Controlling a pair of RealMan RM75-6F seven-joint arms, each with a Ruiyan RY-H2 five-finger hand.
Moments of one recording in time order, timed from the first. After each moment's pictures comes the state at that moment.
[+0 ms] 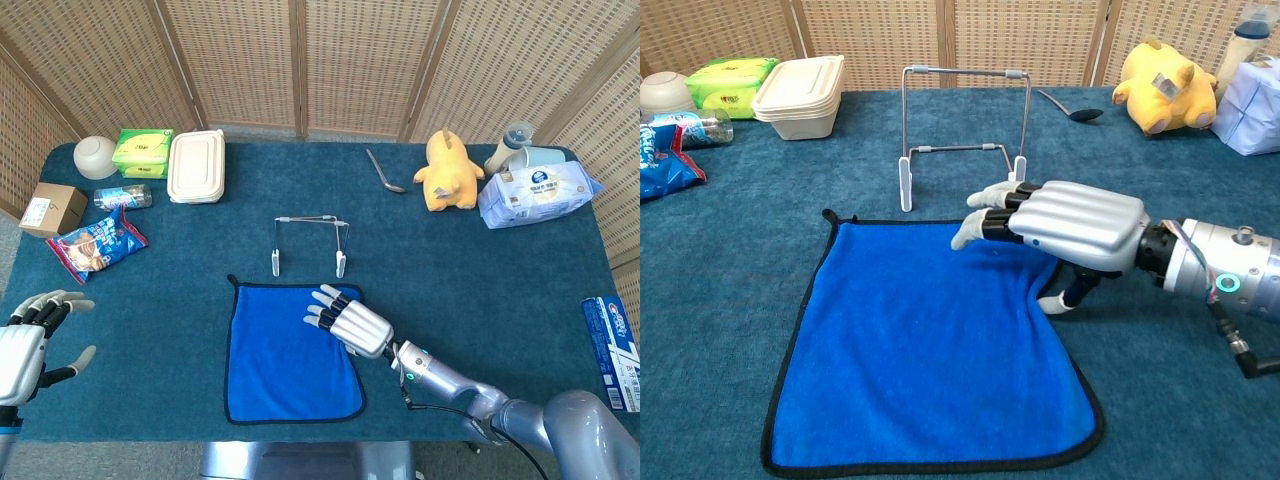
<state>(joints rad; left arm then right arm) -0.06 -1.00 -0.02 -1.96 1.54 1.51 0.09 0.79 -1.76 -0.06 -1.03 -1.79 1.13 0.07</state>
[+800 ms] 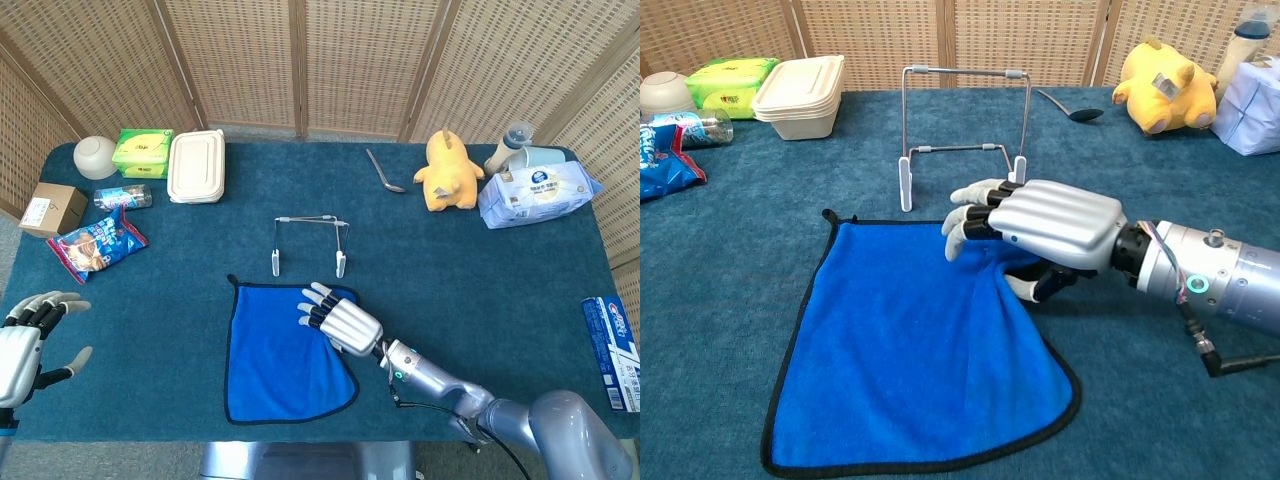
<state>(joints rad) -0.06 -1.00 -0.01 -1.94 1.55 1.52 0.07 0.80 -1.82 -0.05 -0.99 -1.77 1.13 0.09</state>
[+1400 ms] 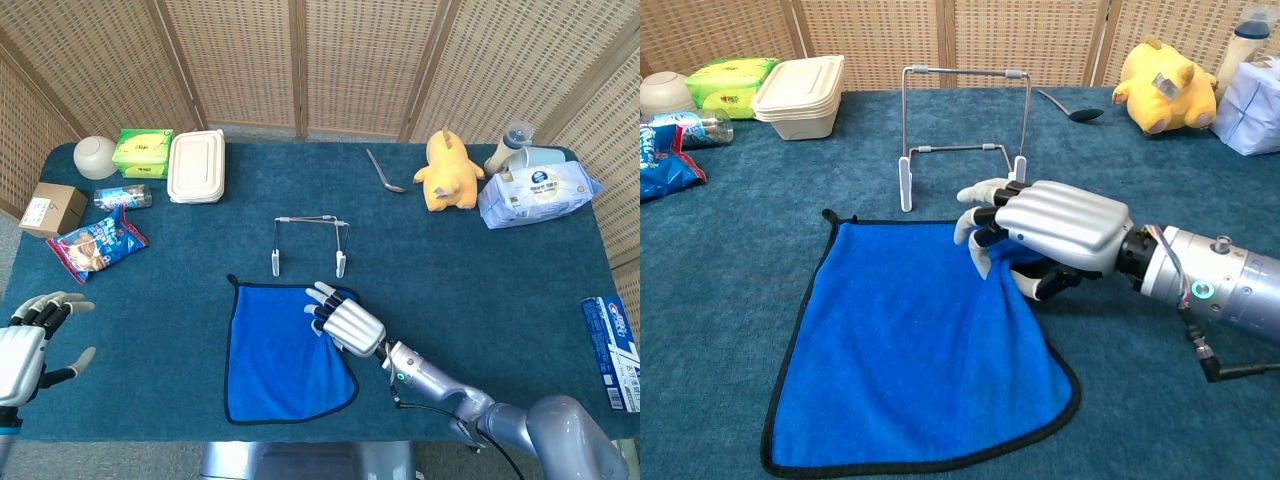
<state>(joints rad) -0.06 -1.01 -0.01 -1.94 1.54 1.50 0.09 0.78 -1.85 -0.05 -0.95 -1.76 1.17 0.13</state>
